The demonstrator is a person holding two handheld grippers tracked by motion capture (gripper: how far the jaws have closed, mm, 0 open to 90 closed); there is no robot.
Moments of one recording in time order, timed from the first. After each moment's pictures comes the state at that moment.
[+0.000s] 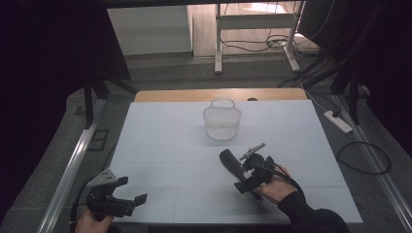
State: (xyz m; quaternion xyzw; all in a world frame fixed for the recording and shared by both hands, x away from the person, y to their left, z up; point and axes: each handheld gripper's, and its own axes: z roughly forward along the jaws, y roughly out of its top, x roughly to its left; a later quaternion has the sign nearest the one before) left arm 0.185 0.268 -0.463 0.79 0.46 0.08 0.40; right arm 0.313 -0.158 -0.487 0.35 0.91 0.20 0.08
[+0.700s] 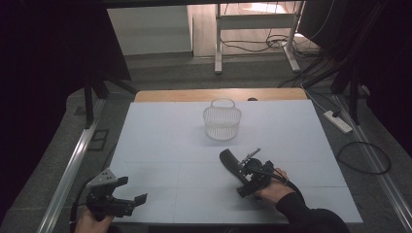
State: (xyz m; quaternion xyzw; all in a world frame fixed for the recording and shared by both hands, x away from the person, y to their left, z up) left arm 0.185 0.268 -0.463 0.79 0.46 0.08 0.40; right arm 0.316 -0.159 -0.515 0.36 0.92 0.15 0.08
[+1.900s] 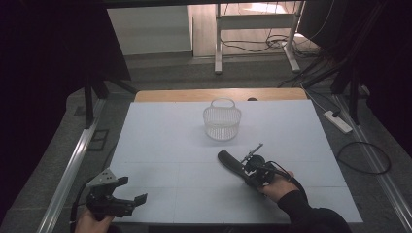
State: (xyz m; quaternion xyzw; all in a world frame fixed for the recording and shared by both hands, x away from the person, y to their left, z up) left arm 0.185 0.268 -0.463 0.79 0.46 0.08 0.40; right arm 0.320 -0.164 -0.497 0.35 0.93 0.14 0.06
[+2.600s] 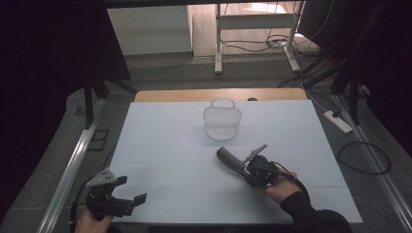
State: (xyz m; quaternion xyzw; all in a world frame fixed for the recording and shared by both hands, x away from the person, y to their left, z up) left arm 0.185 0.269 -0.462 0.79 0.46 0.08 0.40; right arm 0.312 -0.169 -0.486 0.32 0.93 0.18 0.08
